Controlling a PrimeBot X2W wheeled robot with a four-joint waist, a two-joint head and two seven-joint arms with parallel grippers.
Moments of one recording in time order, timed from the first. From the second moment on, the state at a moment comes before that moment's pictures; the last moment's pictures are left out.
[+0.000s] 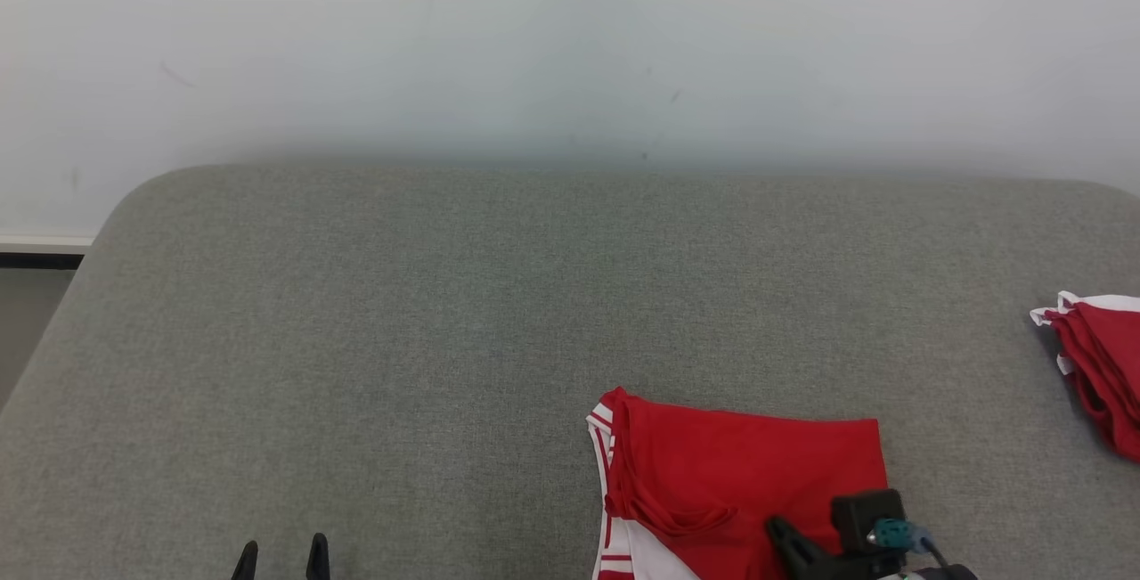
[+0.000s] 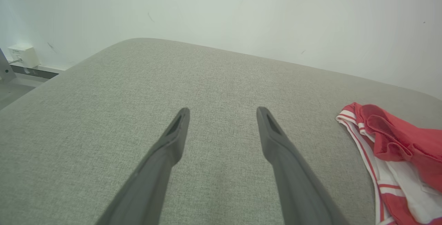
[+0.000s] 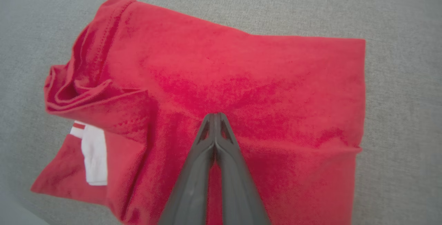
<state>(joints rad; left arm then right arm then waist) 0.16 0.09 0.00 0.16 -0.27 -0.13 -0.26 -0.06 -0.06 0.16 0.36 0.15 0.13 0.22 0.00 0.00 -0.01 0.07</state>
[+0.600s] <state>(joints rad) 0.15 0.09 0.00 0.17 -0.28 -0.13 -0.26 -0.11 -0.05 0.59 0.40 0.34 0.13 0.24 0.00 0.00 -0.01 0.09</state>
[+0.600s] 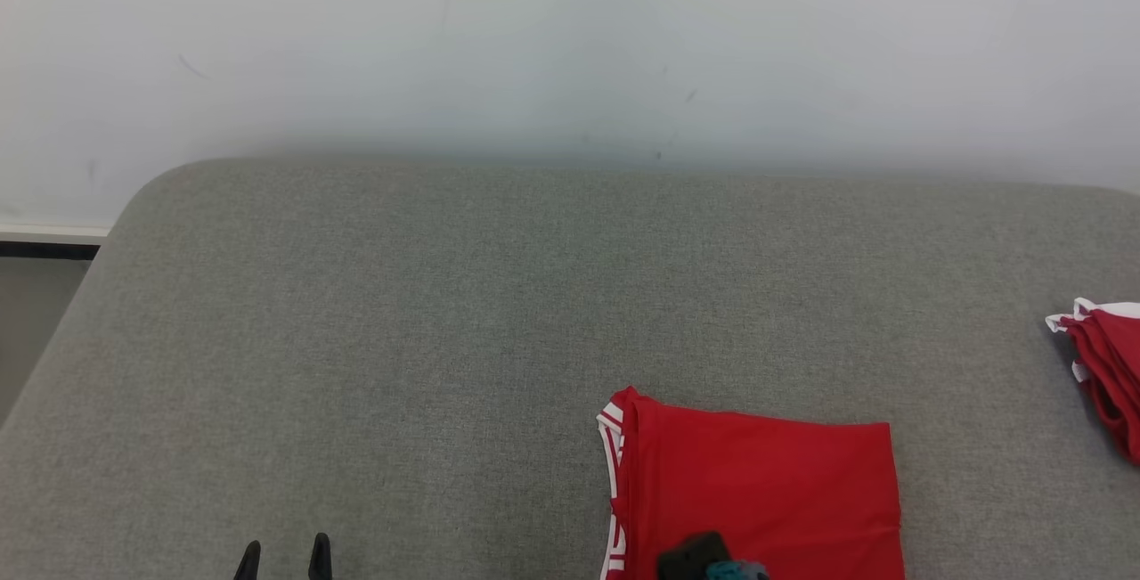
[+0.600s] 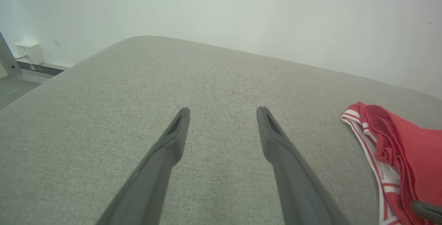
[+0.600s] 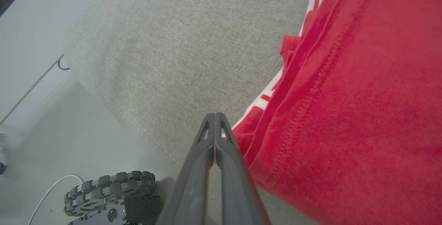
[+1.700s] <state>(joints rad) 0.18 0.07 0.06 0.14 -0.27 -0.13 -0.26 0.01 -0.05 0.02 0.06 0.17 0.13 0.11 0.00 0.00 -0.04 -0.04</state>
